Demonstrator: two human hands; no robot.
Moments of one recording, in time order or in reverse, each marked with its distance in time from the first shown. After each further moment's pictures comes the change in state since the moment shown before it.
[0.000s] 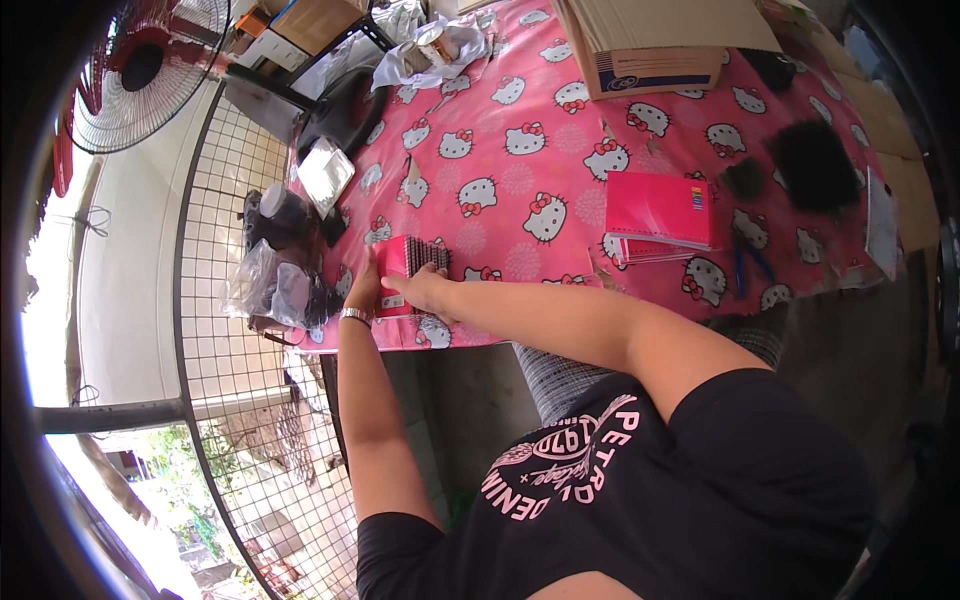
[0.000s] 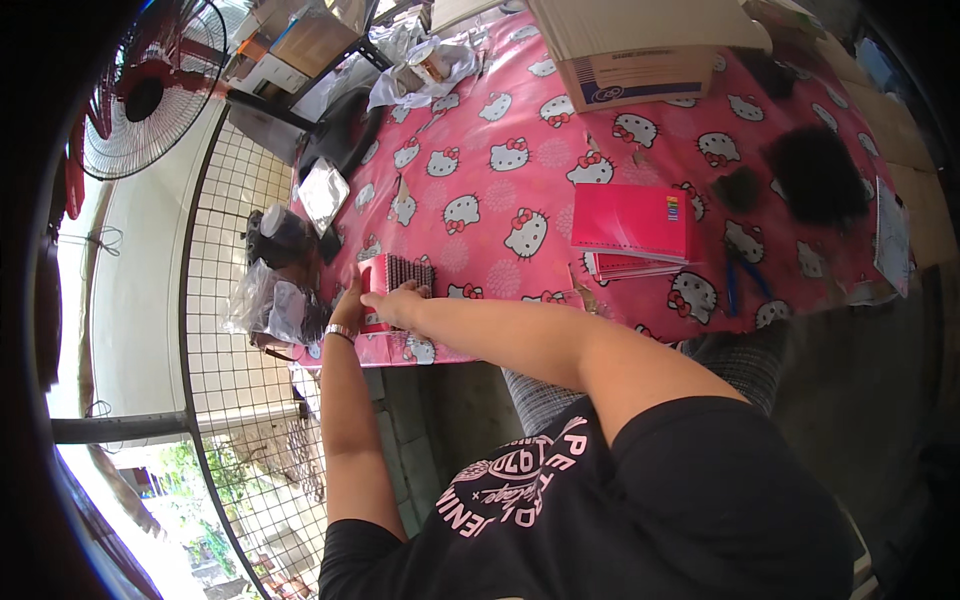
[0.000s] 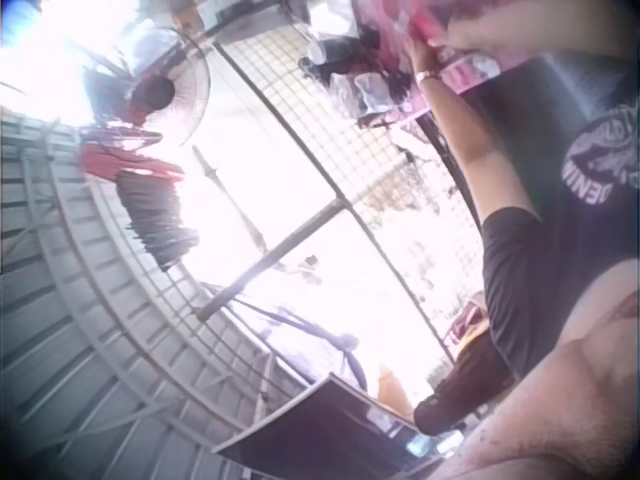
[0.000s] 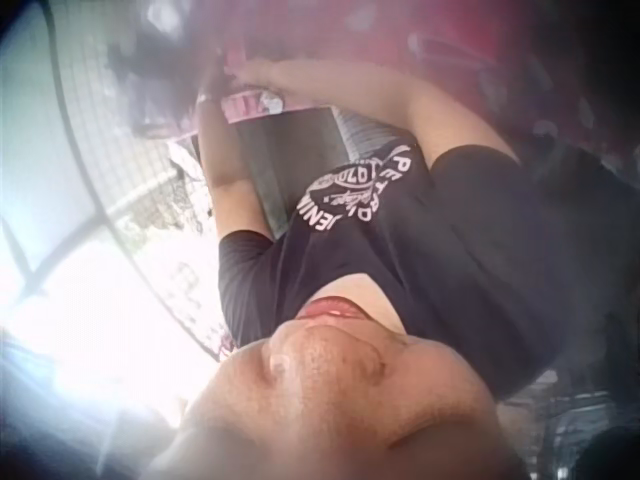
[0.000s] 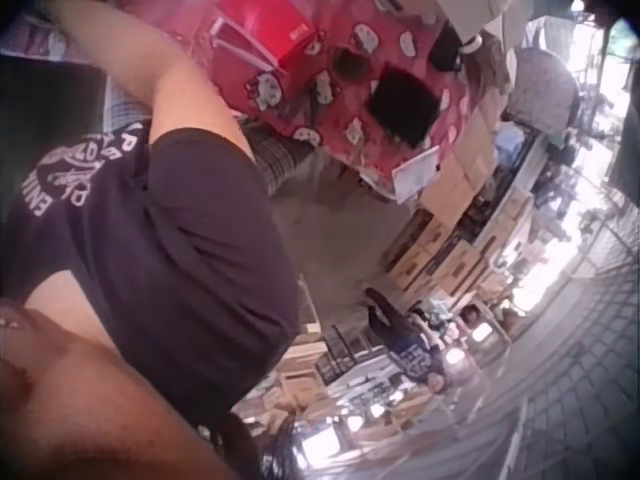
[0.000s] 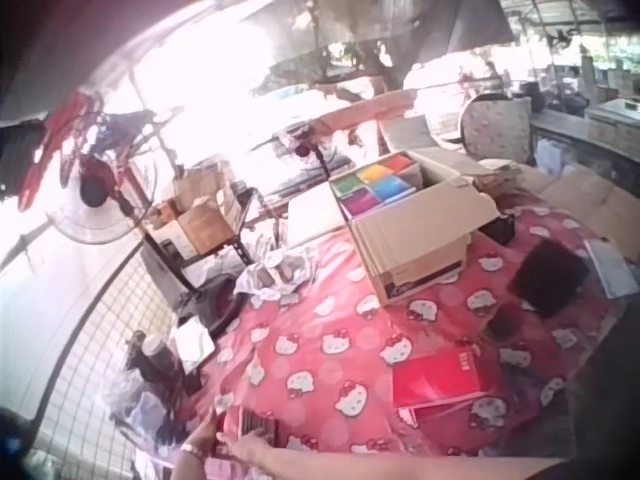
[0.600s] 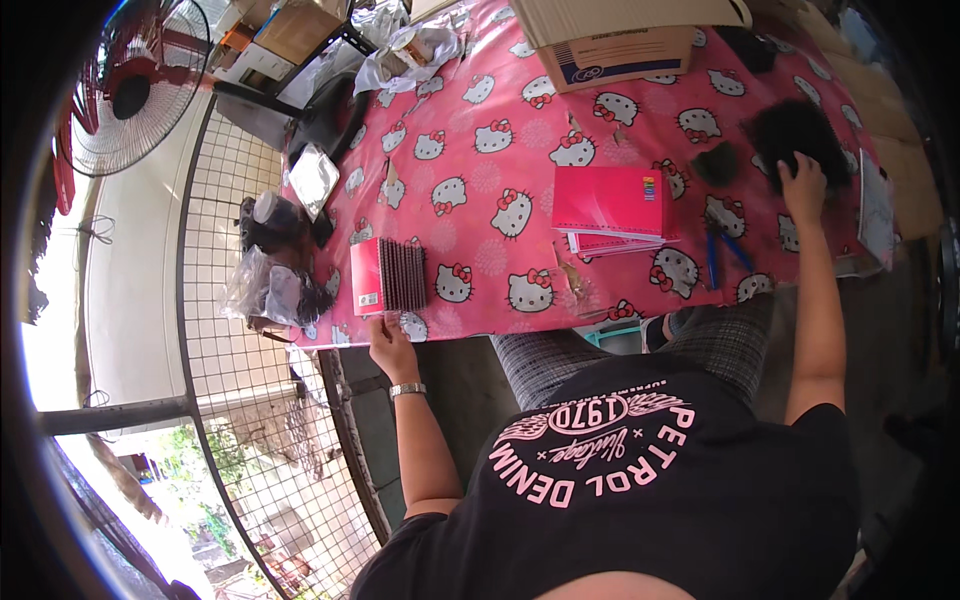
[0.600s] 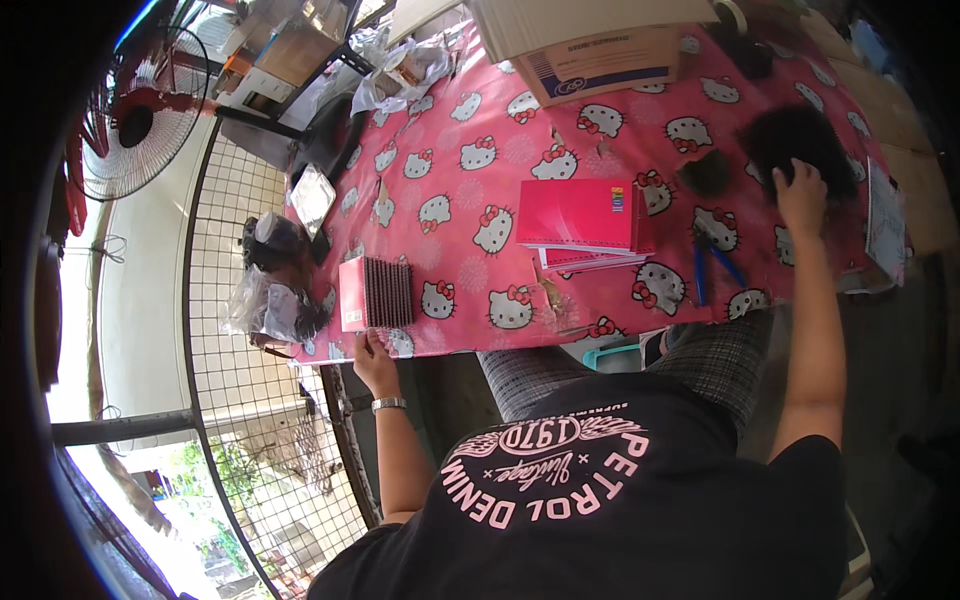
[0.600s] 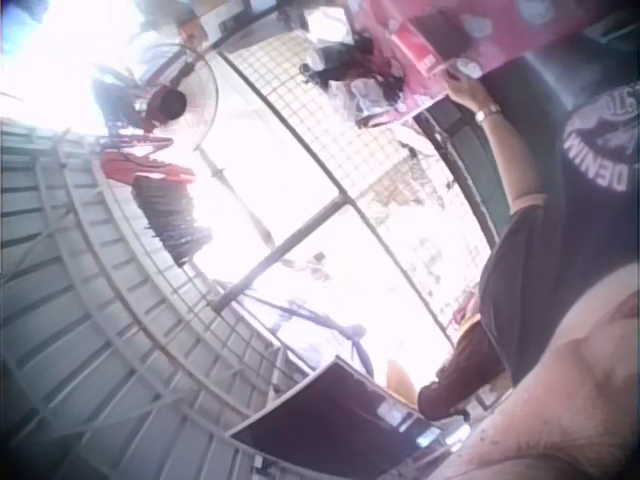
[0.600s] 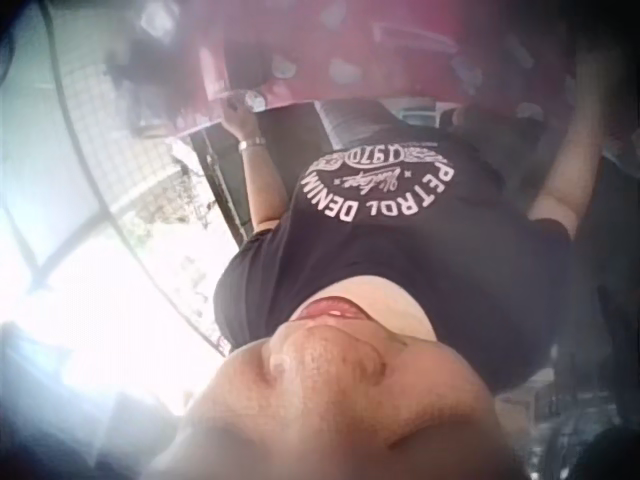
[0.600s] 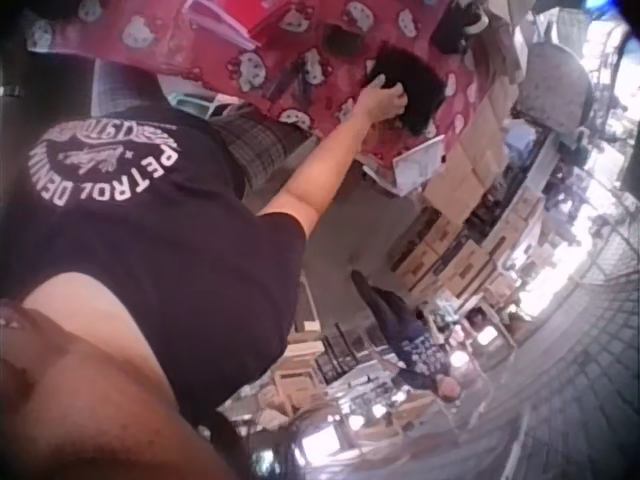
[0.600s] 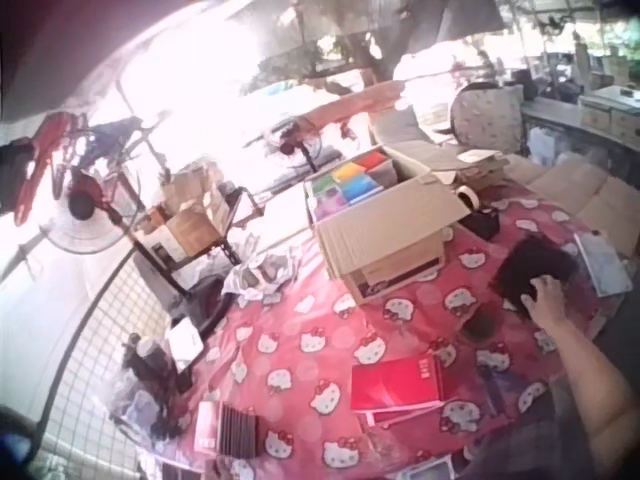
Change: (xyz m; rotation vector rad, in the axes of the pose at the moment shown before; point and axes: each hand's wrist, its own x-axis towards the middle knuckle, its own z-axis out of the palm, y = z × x) left_hand -0.136 -0.069 0.113 0.225 0.620 0.594; right_hand -0.228 0.257 -0.578 -1.140 1.804 -0.279
